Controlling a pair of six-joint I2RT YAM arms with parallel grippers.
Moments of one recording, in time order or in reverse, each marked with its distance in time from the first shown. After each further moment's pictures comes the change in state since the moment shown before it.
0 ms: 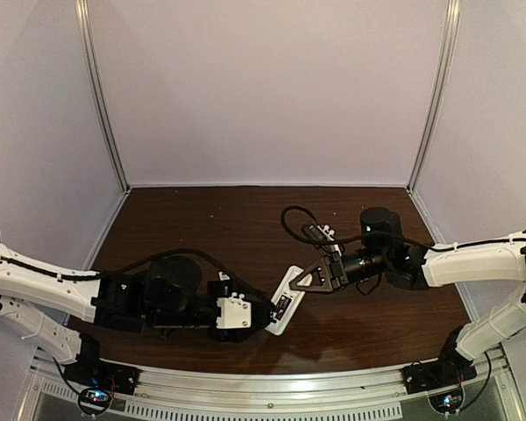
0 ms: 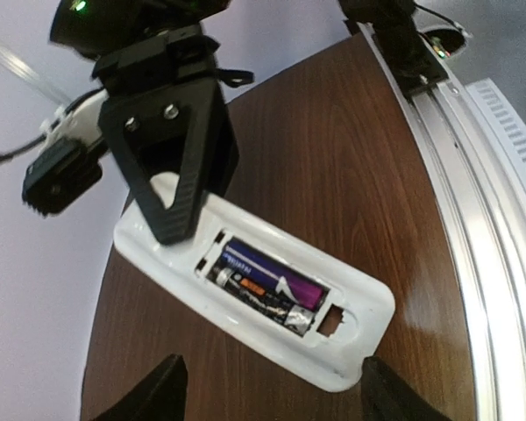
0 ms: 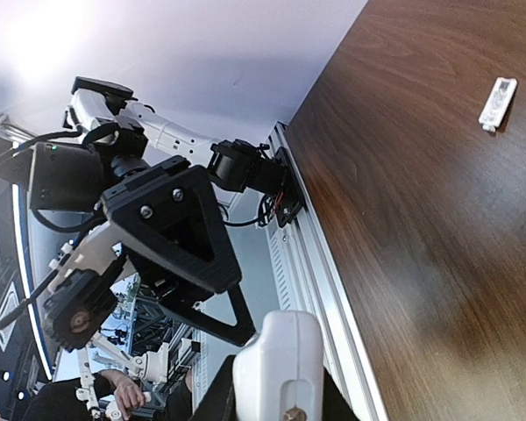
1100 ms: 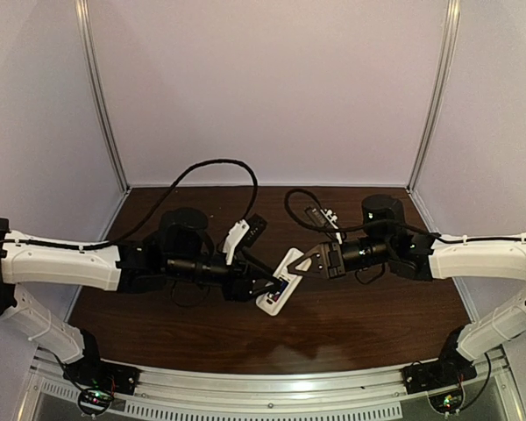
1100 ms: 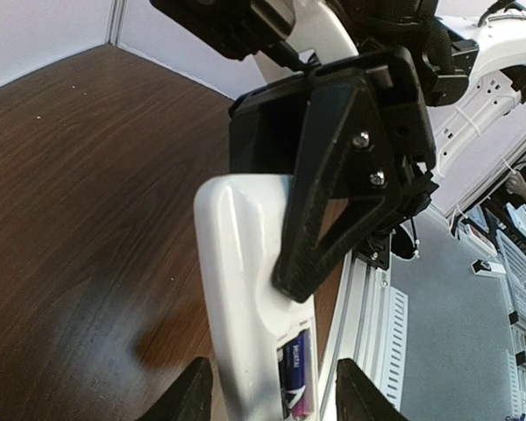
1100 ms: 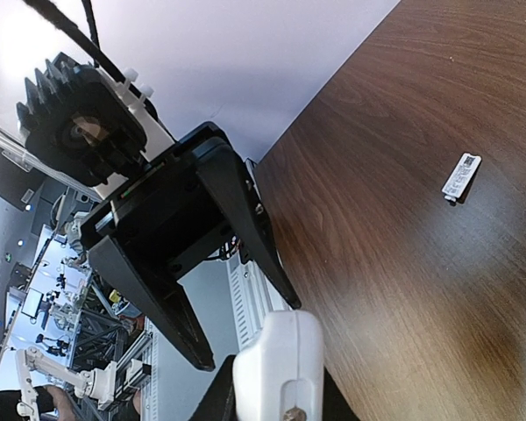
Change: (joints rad) left arm 0.282 0.125 0.126 0.063 0.452 -0.943; right arm -0.005 -0.043 0.093 -0.134 0.139 -0.166
